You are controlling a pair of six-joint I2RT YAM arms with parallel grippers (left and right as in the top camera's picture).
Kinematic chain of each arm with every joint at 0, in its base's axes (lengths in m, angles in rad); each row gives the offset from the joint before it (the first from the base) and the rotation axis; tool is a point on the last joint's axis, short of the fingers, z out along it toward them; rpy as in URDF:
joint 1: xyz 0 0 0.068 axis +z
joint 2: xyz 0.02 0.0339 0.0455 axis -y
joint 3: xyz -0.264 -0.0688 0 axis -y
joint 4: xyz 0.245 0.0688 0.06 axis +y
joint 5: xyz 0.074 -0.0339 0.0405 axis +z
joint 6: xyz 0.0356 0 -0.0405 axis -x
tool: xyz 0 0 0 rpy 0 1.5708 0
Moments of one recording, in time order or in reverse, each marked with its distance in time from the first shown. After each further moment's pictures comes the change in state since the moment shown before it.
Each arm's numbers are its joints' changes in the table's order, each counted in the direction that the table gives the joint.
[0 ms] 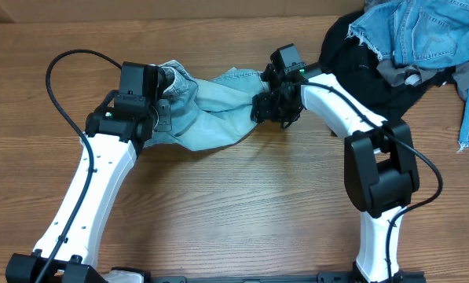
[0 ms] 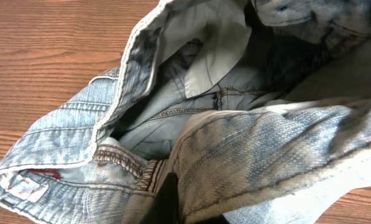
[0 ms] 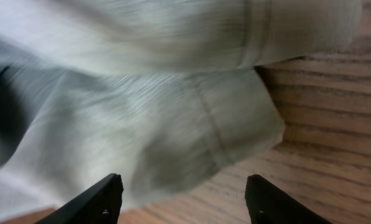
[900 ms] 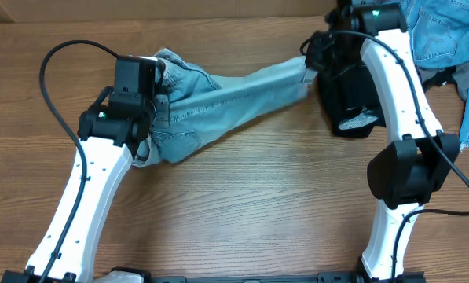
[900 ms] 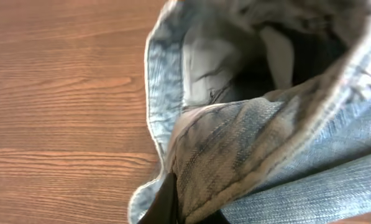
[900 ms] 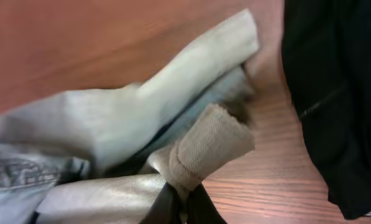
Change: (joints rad) left arm -0.006 0.043 0.067 0.043 0.024 -0.071; right arm -0.233 0.000 0.585 0.460 -0.034 -0.165
